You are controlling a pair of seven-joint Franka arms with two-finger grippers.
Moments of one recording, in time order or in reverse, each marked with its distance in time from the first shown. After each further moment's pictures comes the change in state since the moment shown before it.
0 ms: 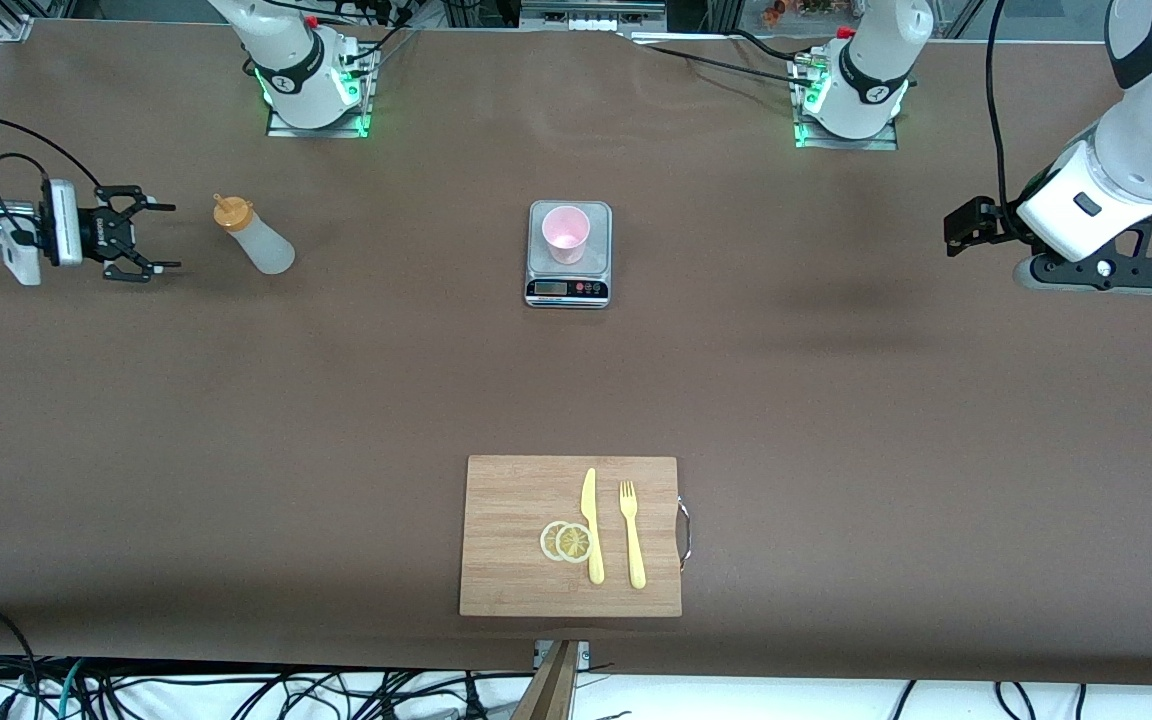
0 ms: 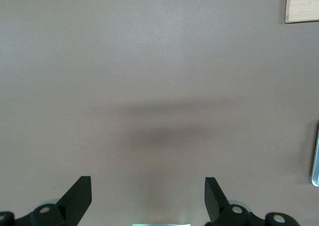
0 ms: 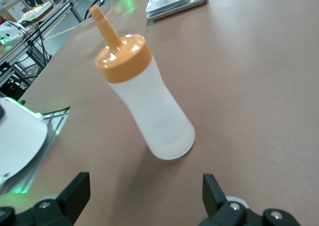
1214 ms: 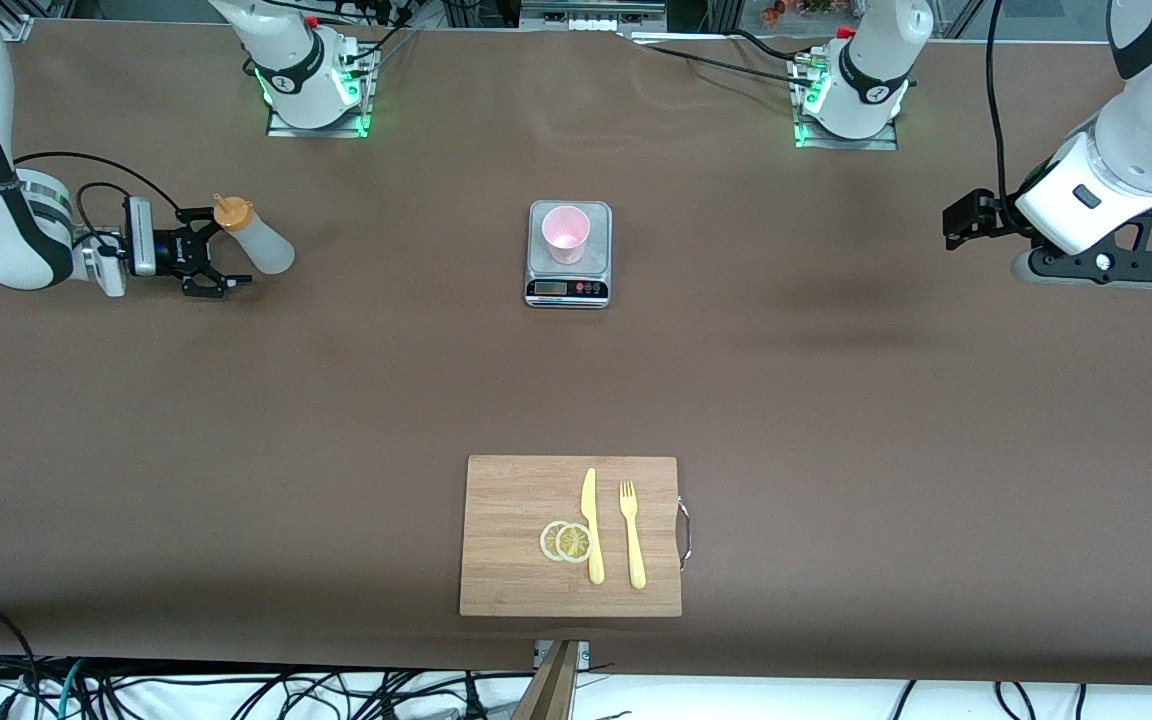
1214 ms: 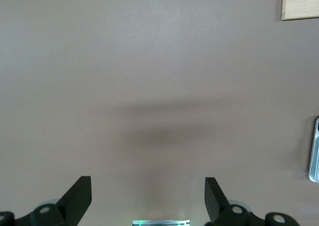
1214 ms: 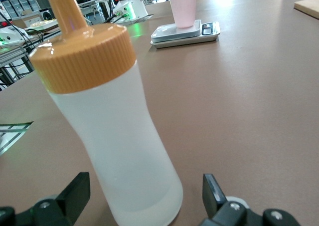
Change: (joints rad) left arm -0.003 -0.001 -0.007 0.021 -0.001 -0.026 0.000; right arm 0.009 0.087 0.094 -0.096 0.168 0.054 -0.237
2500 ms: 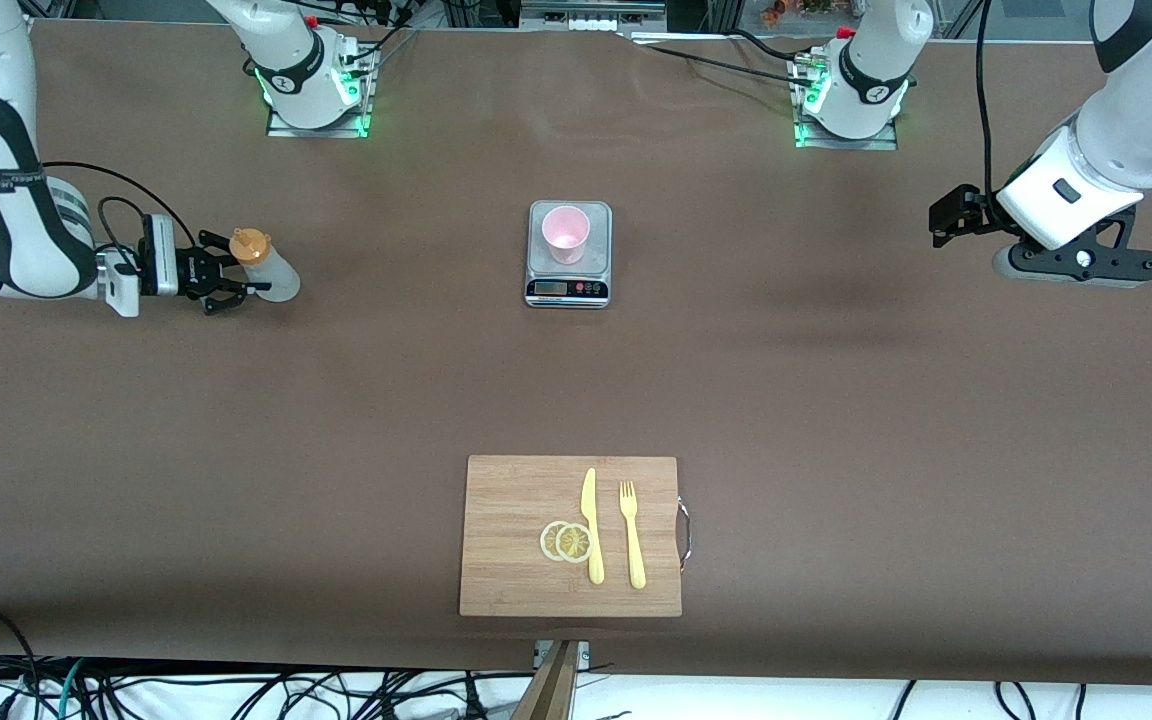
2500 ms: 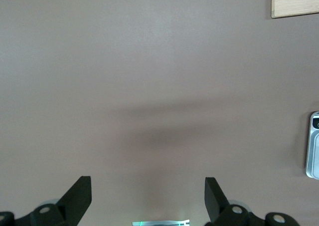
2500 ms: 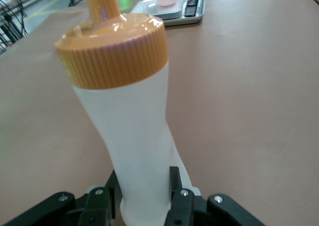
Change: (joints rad) left arm -0.008 0.005 -0.022 0.012 0.000 -0.003 0.005; right arm 0.191 -0.135 0.010 -0.002 0.023 0.153 0.198
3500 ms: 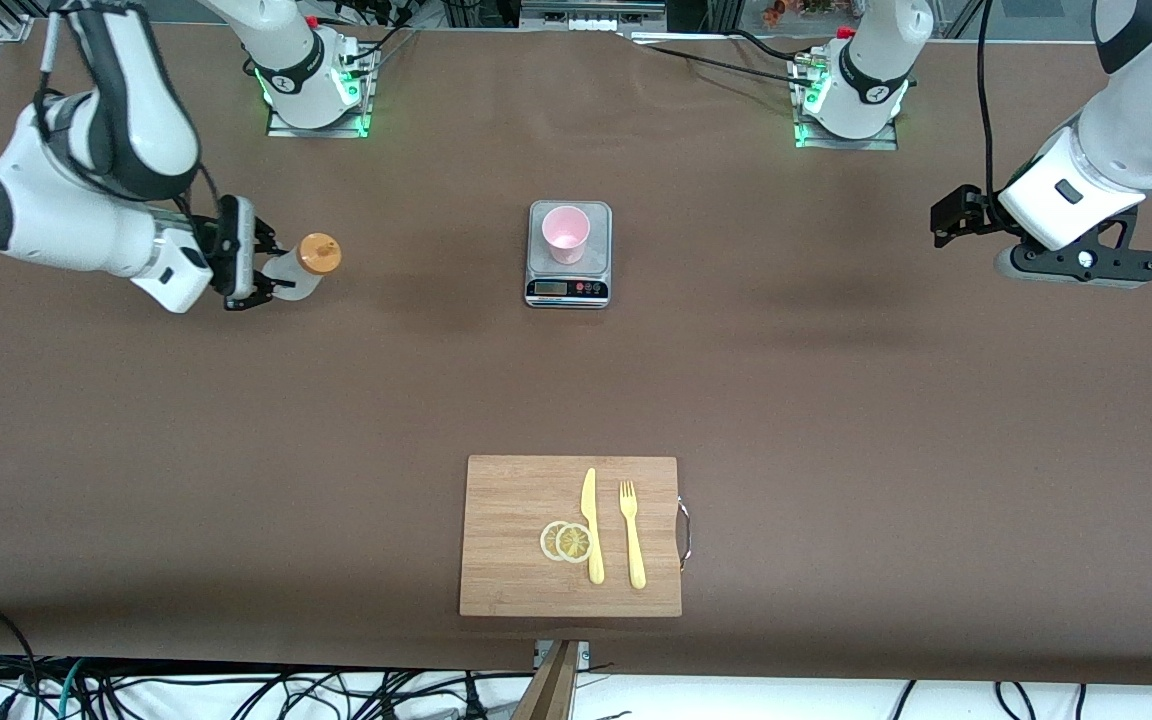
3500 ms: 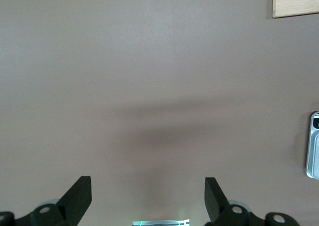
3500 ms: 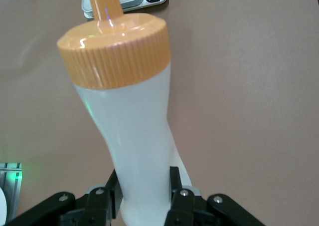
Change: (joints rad) left arm 0.002 0.001 0.001 0.001 0.000 -0.002 0.000; right arm 0.374 -0.369 0.083 -0.002 -0.376 0.160 0.914
